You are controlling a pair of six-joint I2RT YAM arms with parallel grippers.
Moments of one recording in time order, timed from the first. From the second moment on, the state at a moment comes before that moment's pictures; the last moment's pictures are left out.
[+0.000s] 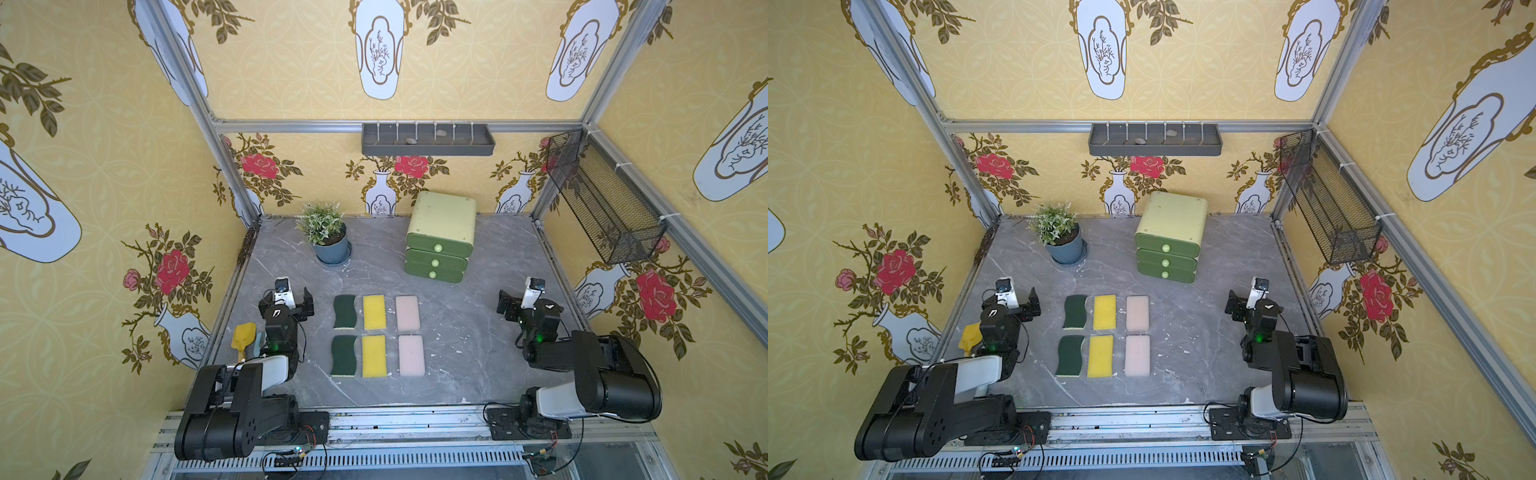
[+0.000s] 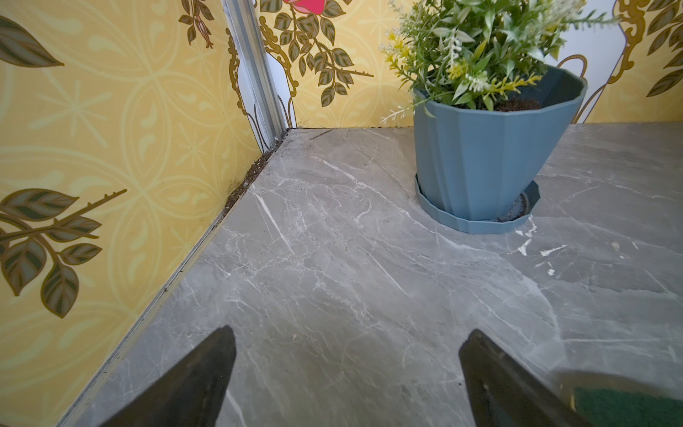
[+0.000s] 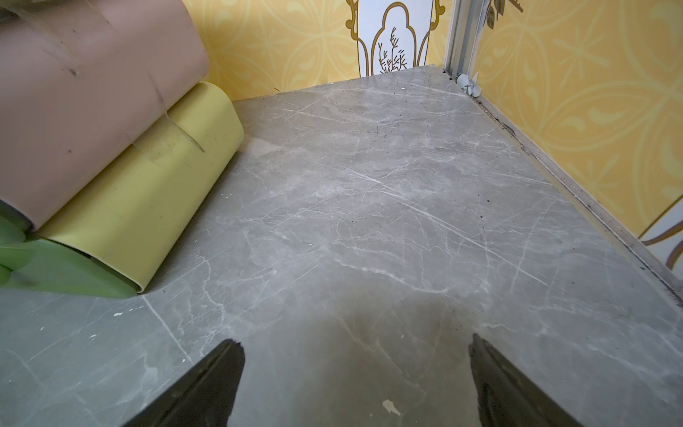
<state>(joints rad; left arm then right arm) -0.01 1.27 0.14 0.88 -0.21 0.05 -0.08 1.43 0.17 0.89 -0.09 0.07</state>
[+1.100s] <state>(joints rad) -0.01 1.25 0.14 0.87 -0.21 0.05 -0.08 1.40 0.21 0.85 -0.11 0.07</state>
